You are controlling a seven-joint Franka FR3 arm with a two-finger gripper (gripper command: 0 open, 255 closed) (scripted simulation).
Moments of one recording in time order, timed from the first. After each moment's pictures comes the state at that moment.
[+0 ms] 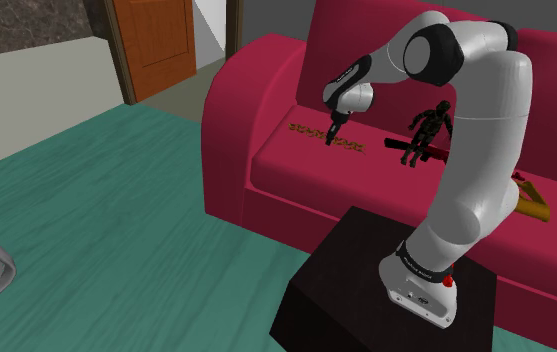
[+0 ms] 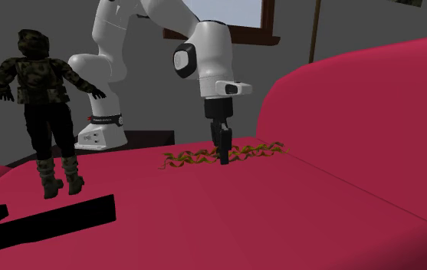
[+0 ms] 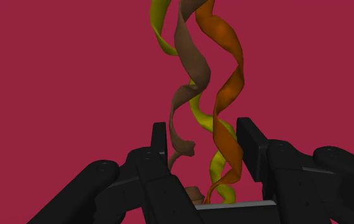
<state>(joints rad) -0.30 0.47 -0.35 -2.01 0.27 2.54 -1.02</state>
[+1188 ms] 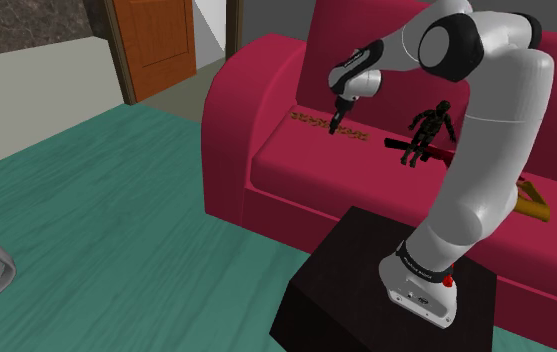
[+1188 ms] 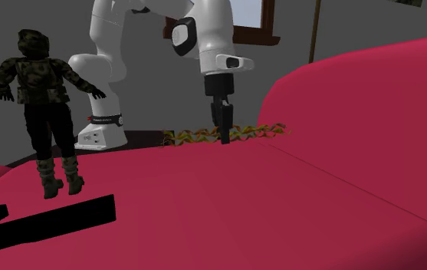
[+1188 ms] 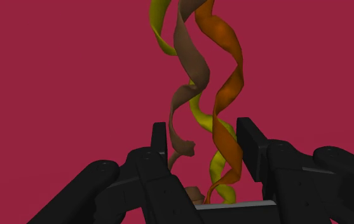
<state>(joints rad) -0.27 0.37 -0.39 -2.00 0.20 2.43 -0.97</state>
